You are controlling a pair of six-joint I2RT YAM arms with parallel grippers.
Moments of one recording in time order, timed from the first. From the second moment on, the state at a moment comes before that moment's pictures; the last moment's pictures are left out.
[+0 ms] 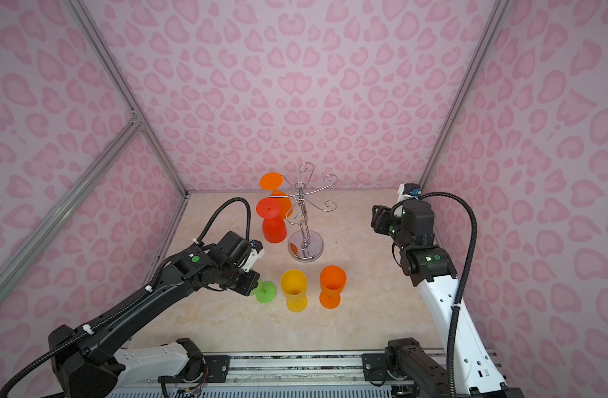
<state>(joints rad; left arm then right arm) -0.70 1.22 1.12 -1.08 0.12 -0.26 0.12 1.03 1.14 -0.50 -0.01 0.38</state>
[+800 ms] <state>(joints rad) -0.75 1.31 1.17 -1.11 0.09 -0.26 0.11 1.04 1.14 -0.48 -0.03 0.40</state>
